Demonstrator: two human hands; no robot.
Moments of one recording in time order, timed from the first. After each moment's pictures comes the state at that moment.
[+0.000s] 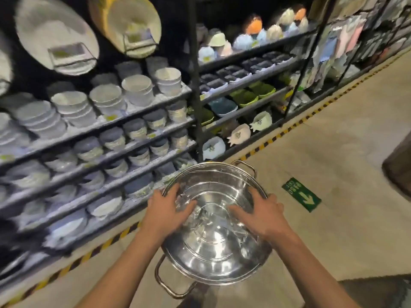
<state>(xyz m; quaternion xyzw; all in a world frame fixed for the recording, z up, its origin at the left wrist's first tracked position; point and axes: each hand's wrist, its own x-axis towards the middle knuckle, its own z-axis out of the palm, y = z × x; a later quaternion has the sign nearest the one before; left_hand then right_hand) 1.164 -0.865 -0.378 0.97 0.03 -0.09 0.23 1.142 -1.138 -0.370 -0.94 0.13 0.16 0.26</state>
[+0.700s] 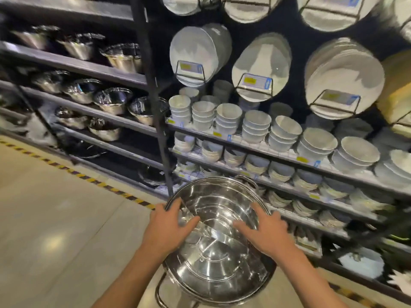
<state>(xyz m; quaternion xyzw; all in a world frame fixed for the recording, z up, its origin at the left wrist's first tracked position) 1.056 -0.574 -0.369 0.83 0.48 0.06 0.28 1.276 -0.741 -0.360 -0.90 -0.33 0.23 0.13</state>
